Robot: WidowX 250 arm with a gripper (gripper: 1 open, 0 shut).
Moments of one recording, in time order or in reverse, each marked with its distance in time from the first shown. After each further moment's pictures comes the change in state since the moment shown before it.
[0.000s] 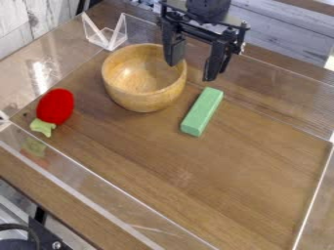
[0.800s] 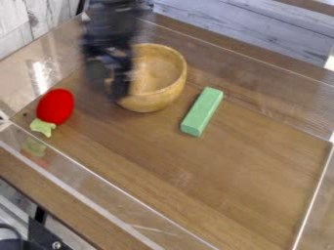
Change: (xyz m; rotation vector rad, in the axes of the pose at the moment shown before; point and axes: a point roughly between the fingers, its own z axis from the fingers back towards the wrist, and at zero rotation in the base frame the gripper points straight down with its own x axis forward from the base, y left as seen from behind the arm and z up) arm -0.081 0.110 -0.025 0.015 0.008 -0.190
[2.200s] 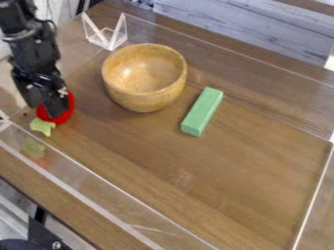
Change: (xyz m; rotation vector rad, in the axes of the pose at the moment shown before) arm -0.006 0.062 -0.065 -0.099 -0.094 0.117
